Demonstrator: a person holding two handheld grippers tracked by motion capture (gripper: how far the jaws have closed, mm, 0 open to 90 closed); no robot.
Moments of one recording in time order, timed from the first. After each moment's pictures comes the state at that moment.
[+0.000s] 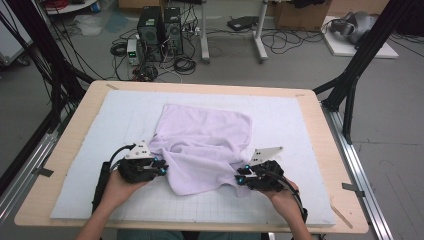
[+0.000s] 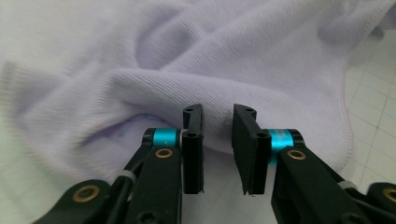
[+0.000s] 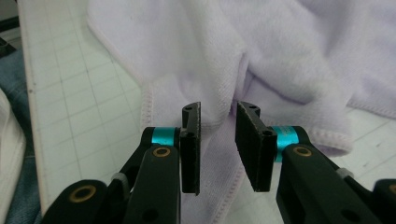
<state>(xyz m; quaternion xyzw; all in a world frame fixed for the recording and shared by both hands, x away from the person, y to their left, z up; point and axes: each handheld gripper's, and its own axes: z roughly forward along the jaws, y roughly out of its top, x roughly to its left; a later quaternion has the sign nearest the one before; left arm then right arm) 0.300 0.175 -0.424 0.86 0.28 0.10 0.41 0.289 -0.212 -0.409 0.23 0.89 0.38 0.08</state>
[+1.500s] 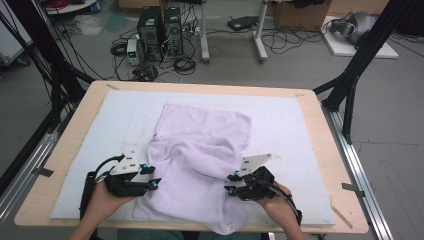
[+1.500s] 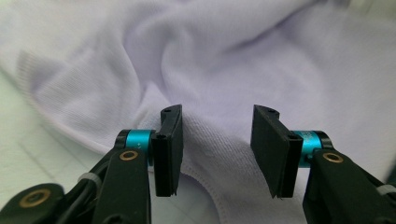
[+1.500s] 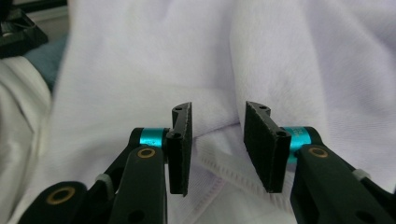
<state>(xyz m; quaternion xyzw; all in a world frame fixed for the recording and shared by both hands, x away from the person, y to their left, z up) 0.265 0.190 -0.415 0.87 0.26 0.13 0.39 0.272 -0.182 -0.408 0.17 0.91 0.37 0.06</state>
